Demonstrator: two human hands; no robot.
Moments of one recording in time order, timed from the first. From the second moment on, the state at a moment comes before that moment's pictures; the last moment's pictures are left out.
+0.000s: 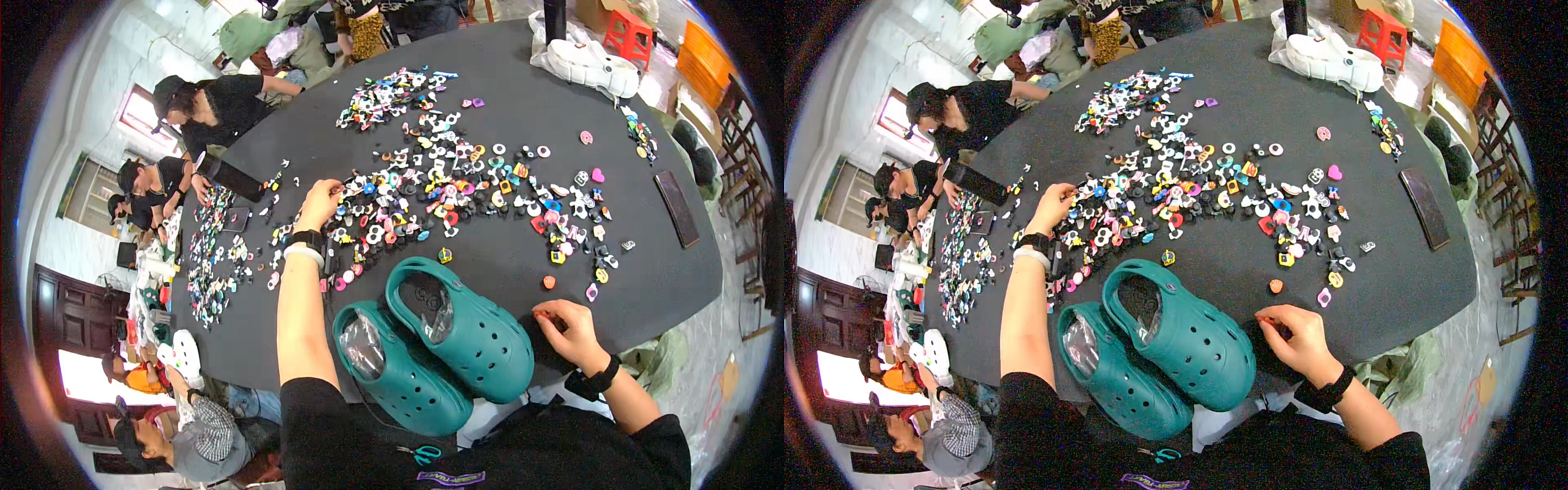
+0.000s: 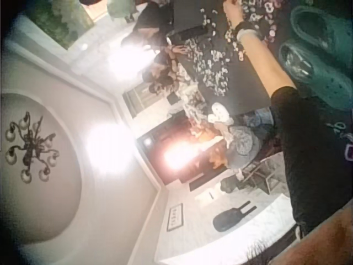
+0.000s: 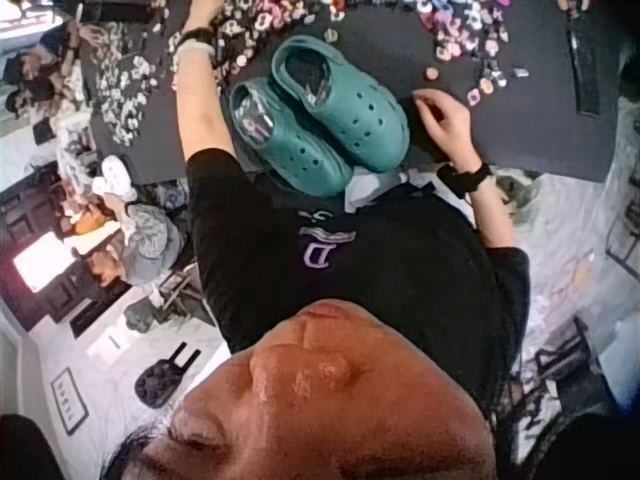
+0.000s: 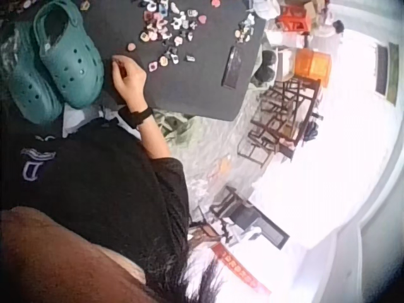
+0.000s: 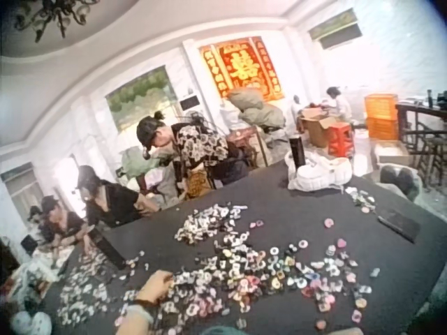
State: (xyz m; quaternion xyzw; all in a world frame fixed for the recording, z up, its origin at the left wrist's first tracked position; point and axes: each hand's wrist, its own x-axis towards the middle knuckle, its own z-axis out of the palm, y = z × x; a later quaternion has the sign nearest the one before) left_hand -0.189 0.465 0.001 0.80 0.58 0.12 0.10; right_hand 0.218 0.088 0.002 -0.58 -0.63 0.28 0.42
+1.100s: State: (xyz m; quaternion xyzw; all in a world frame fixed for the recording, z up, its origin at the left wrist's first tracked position) left_hand -0.200 0.315 0.047 0.60 0.60 0.29 0.44; right_hand 0.219 0.085 0.000 -0.56 -0.67 0.26 0.42
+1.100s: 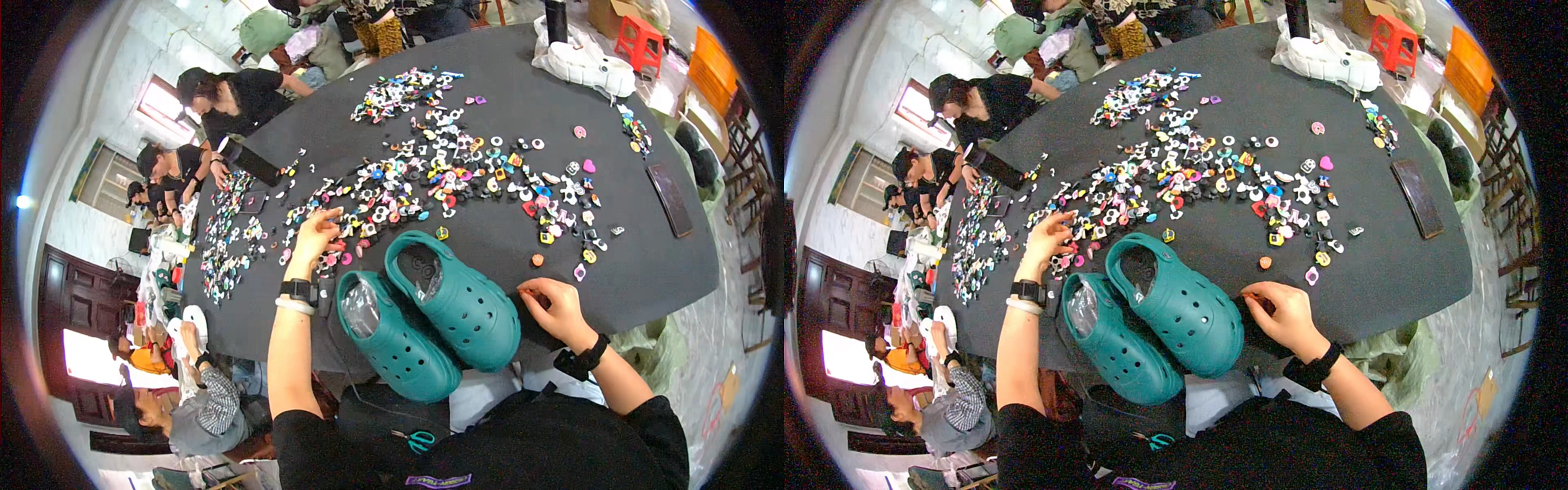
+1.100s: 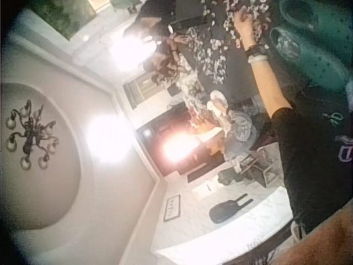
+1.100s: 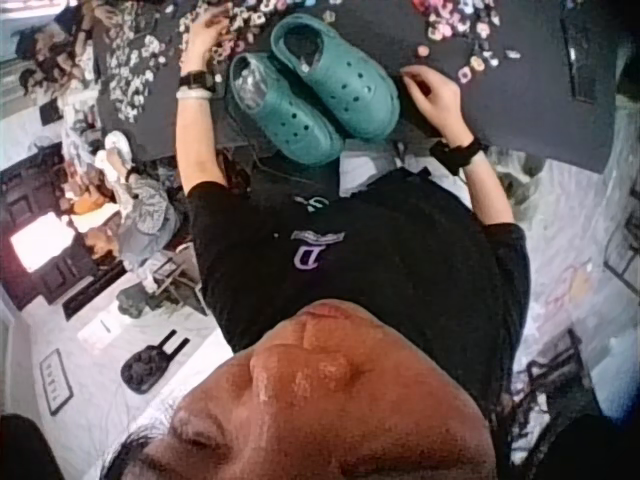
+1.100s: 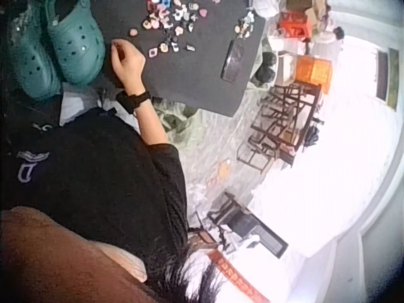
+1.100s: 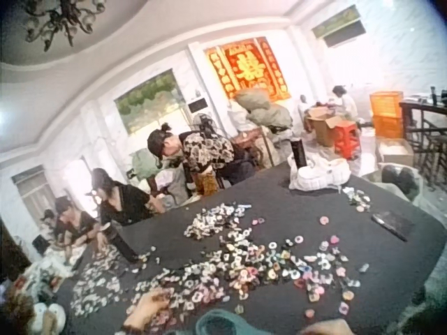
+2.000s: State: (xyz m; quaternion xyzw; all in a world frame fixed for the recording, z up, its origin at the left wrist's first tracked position) left_hand -0.212 0.273 0.033 0.78 0.52 0.06 0.33; right_hand 0.219 0.087 0.003 -0.55 -0.67 0.28 0.42
